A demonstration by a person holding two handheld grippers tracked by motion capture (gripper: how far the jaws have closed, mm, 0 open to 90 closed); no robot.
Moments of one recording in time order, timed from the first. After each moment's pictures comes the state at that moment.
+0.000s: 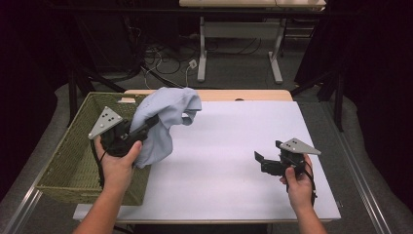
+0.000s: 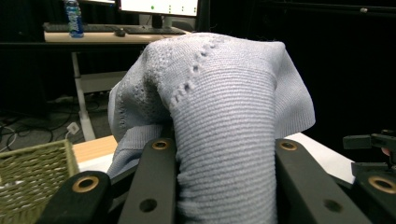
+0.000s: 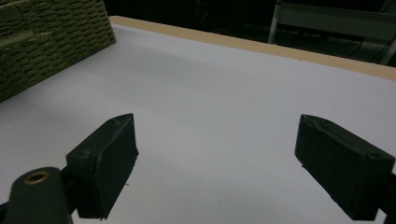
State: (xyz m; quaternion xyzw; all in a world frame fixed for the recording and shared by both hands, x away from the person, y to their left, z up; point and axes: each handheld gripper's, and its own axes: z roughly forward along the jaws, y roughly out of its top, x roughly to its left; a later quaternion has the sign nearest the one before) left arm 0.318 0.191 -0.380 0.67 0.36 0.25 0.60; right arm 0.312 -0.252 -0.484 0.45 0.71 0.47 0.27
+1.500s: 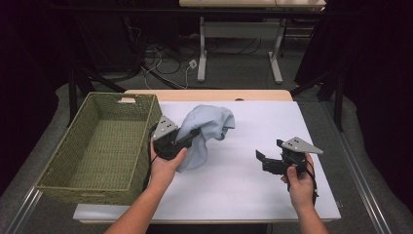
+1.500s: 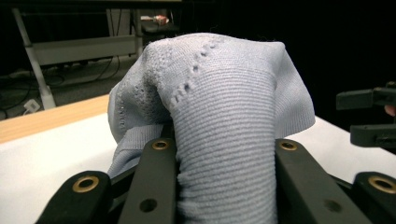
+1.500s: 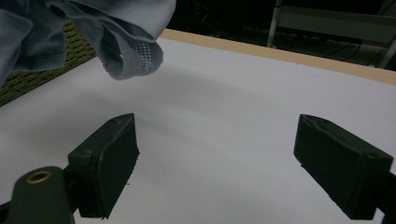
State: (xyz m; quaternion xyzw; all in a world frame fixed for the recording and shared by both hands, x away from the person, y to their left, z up) left arm 0.348 0.100 -0.440 0.72 0.35 0.20 0.56; right arm 0.313 -0.256 -0.481 0.45 0.71 0.47 0.27
